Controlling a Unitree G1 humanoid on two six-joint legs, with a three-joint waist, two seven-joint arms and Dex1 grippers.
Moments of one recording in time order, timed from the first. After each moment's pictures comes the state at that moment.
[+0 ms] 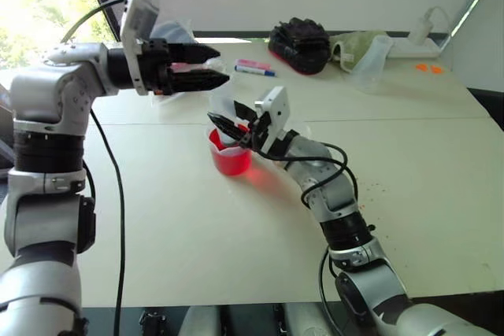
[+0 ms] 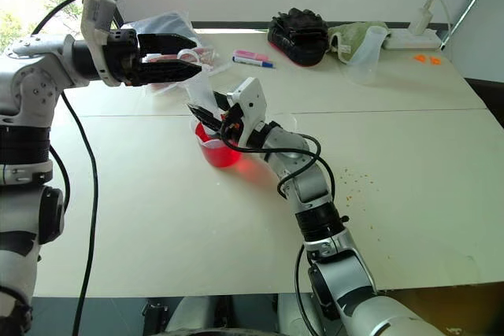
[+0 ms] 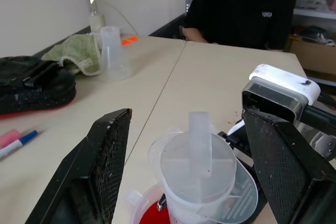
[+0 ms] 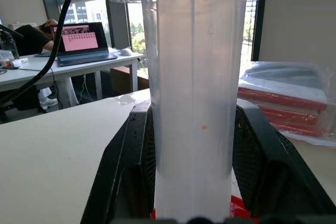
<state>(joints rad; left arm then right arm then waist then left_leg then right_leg) -1.08 0.71 0.02 0.23 -0.56 0.71 -1.23 -0.66 -0.05 0.18 0.07 0.26 0.21 0.61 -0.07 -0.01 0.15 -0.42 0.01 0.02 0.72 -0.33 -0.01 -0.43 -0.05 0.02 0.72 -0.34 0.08</state>
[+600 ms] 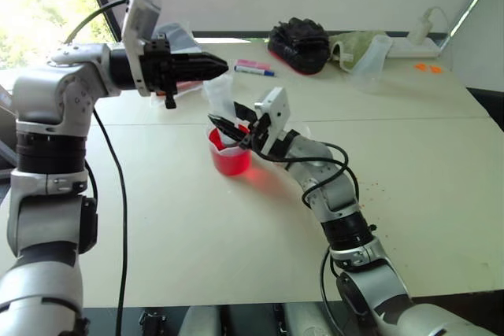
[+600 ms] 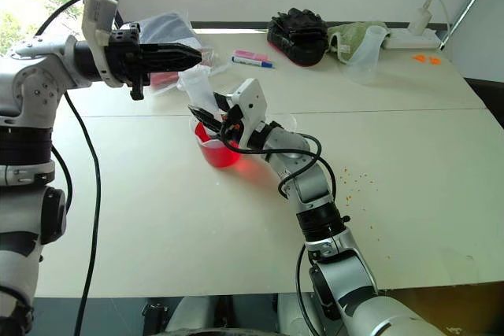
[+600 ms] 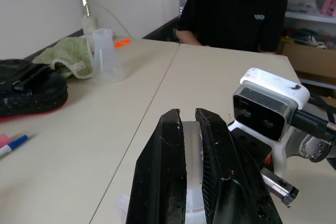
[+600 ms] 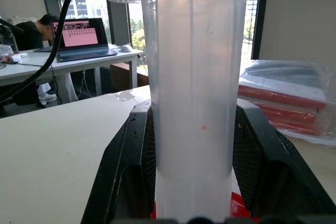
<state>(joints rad) -1.06 0.72 0.02 0.19 -0.57 0.72 -1.24 -0.66 -0.05 0.19 0.07 0.26 0.21 0.62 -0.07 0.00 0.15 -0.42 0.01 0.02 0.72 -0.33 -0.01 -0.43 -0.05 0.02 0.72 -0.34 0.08</state>
